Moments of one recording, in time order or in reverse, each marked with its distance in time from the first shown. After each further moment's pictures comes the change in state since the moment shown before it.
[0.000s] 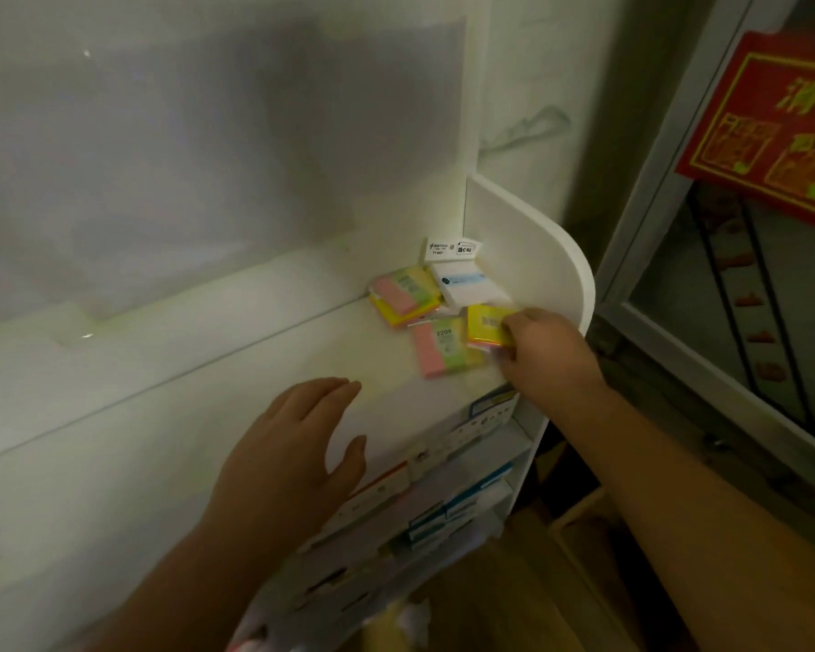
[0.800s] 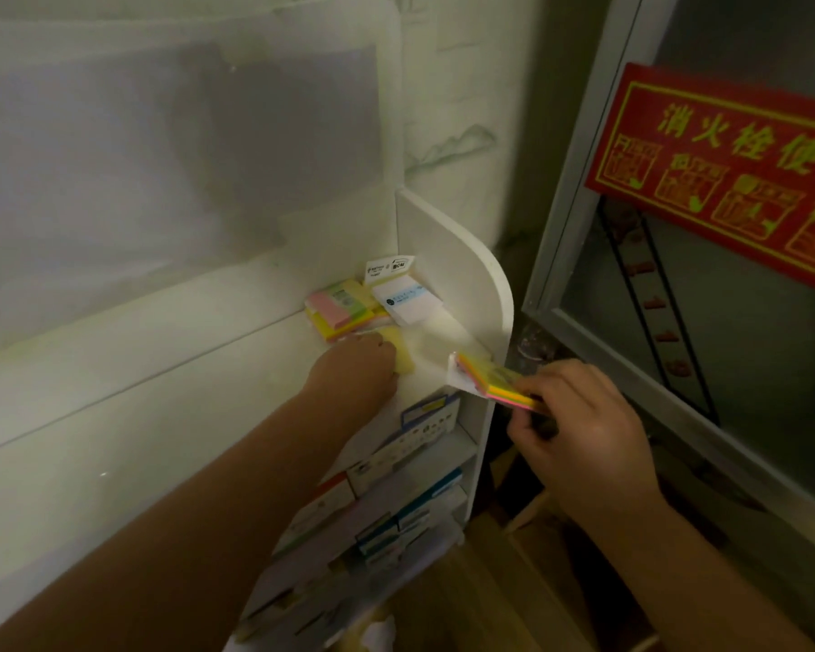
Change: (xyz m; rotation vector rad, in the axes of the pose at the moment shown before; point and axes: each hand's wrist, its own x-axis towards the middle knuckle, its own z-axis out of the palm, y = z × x) left_hand 0.149 0.070 0.080 0.220 -0.295 0.156; right_hand -0.122 0.050 -0.037 0.093 0.523 -0.203
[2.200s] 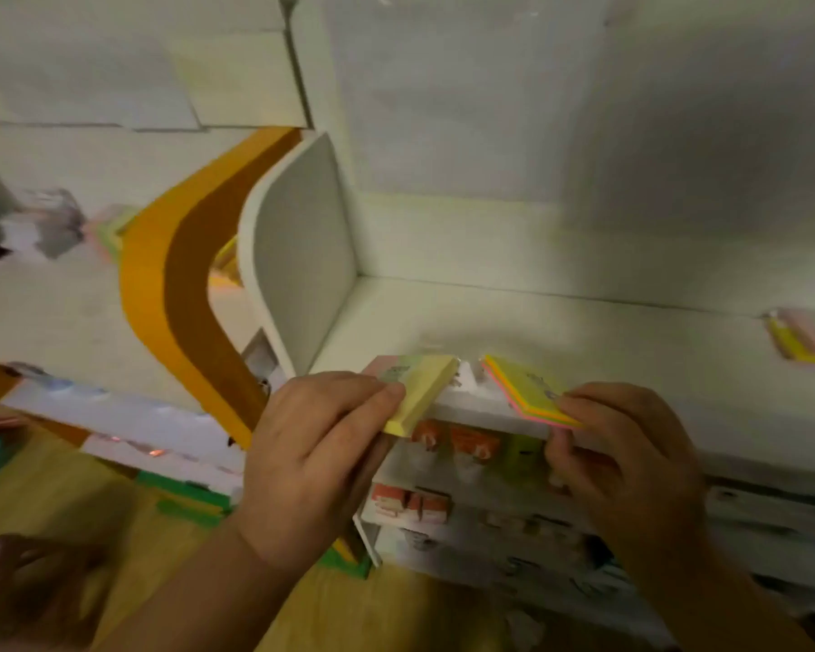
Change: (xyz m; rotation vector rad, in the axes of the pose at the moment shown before) left_hand -0.499 -0.105 -0.030 0.053 0.957 -0.394; right_hand -0.028 -0.332 0.067 0.763 0.071 -0.625
